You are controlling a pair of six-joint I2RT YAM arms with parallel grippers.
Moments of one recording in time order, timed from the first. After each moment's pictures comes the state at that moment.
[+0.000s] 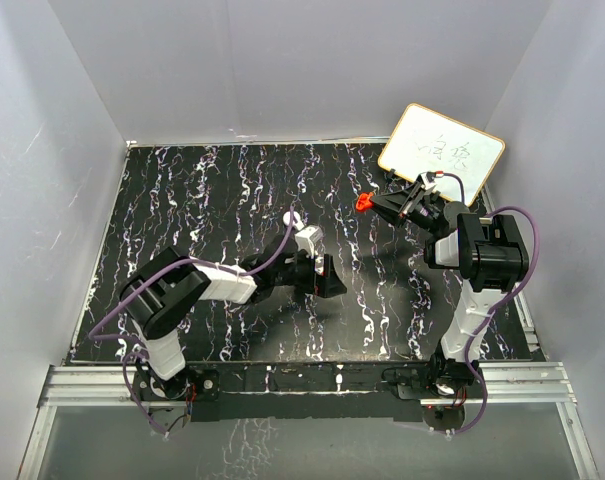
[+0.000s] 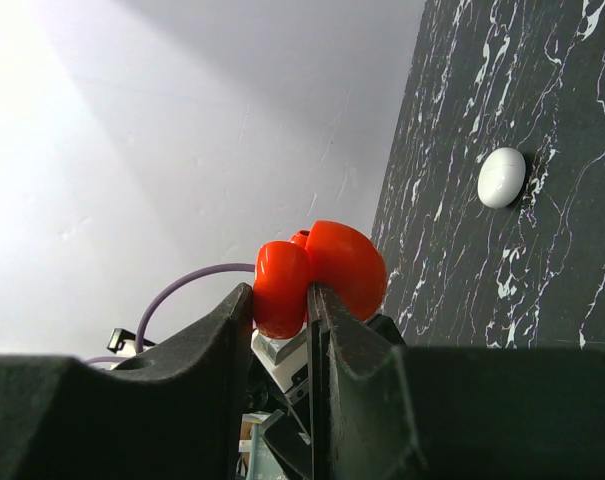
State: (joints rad) left arm -0.83 1.77 0.72 0.53 0.36 -0.61; right arm -0.09 1.97 0.72 1.52 -1.02 1.63
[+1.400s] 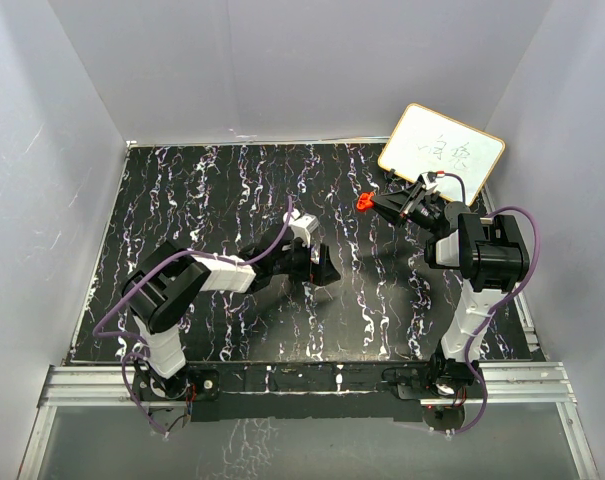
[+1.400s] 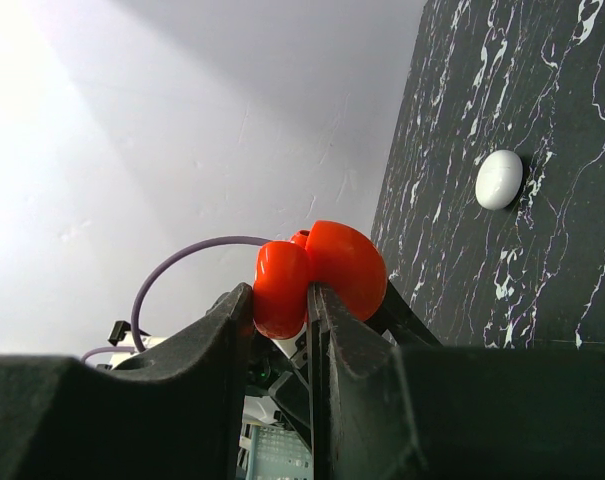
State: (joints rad) left arm -0.76 1.81 0.79 0.48 0.33 -0.49; right arm -0.10 1.97 0.72 1.52 -1.02 1.63
